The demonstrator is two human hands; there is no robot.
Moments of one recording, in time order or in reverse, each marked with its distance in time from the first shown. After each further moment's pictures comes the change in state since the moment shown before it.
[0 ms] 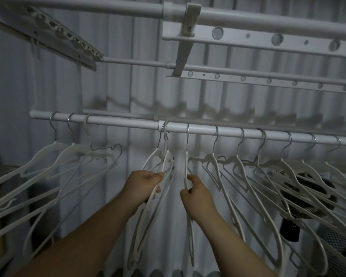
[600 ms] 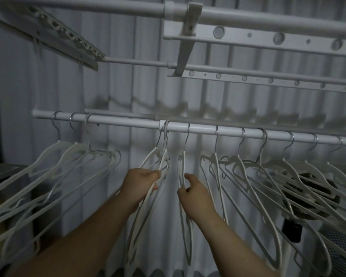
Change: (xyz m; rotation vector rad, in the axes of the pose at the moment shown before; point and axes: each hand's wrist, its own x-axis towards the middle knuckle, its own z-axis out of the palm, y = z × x) left_hand 0.007 -0.003 0.001 -0.003 0.097 -0.007; right_hand -0.001 -0.003 0.001 0.006 -0.023 -0.014
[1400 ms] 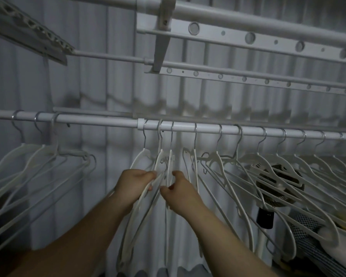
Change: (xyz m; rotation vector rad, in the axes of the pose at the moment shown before) left_hand 0.002 0.001 0.027 -0.089 -0.138 0.004; right_hand -0.004 -0.011 -0.017 -0.135 -0.053 0.073
